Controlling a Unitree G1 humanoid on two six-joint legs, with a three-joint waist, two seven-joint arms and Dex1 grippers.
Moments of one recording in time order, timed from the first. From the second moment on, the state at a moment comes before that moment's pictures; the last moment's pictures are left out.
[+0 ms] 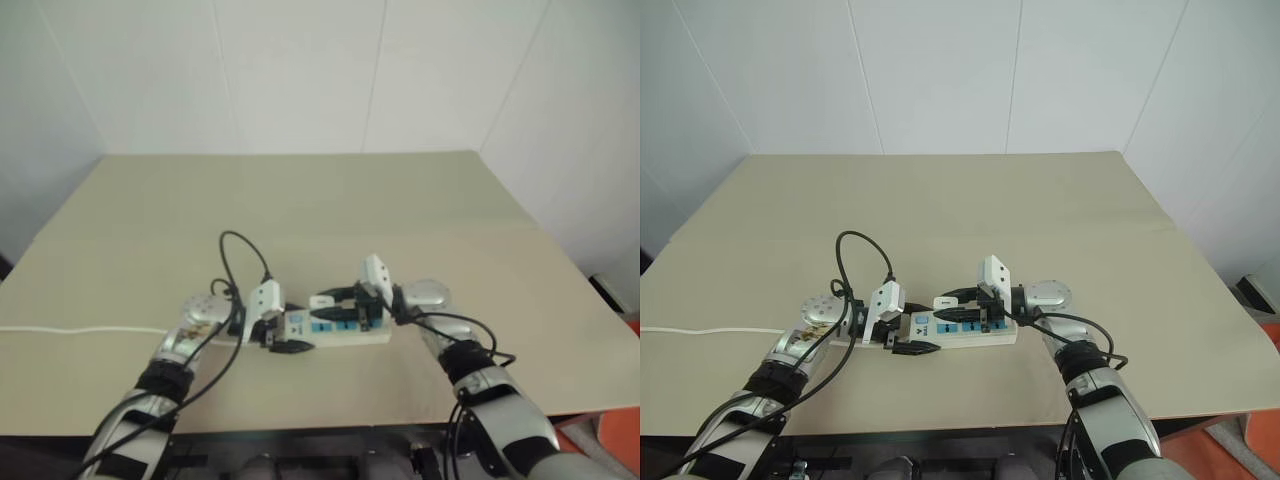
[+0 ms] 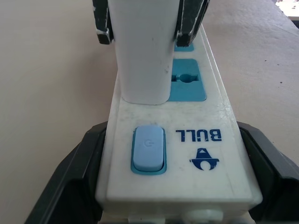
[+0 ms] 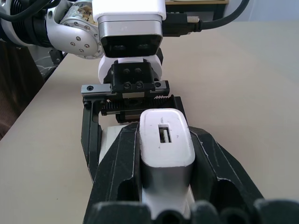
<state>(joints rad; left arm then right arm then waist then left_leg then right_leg) -0.54 0.46 -0.23 0.48 -0.16 -0.05 -1.30 -0.70 -0.27 0.22 0.67 0.26 -0.17 1.32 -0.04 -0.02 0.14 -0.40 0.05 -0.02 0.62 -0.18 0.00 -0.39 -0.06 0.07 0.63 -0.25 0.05</state>
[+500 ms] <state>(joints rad) -0.52 0.47 -0.23 0.45 -0.16 -0.04 -1.30 -0.69 -0.27 0.22 0.64 0.26 -0.16 1.32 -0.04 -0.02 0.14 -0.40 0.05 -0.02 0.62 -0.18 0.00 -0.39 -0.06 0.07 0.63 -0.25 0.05</state>
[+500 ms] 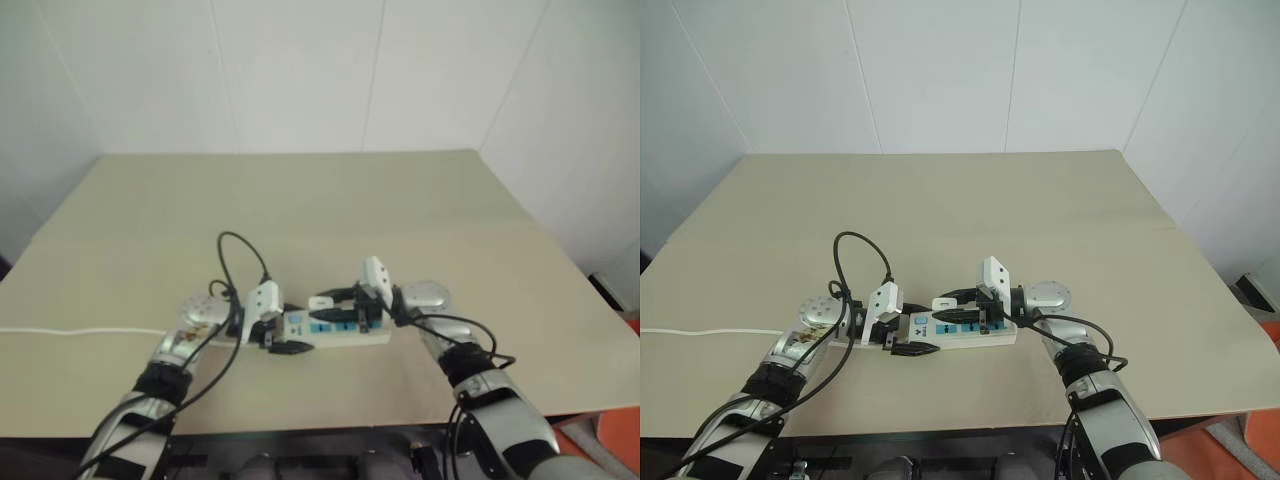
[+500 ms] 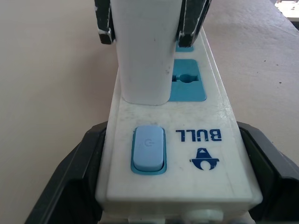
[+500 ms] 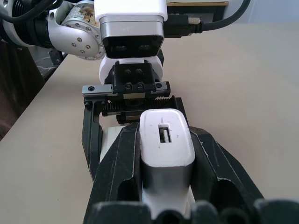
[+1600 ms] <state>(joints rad) -0.51 0.51 -0.15 0.32 -0.26 0.00 -1.35 -0.55 -0.51 0.11 0.31 0.30 0.04 1.33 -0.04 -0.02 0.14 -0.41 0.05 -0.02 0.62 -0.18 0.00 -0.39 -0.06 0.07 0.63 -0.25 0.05</state>
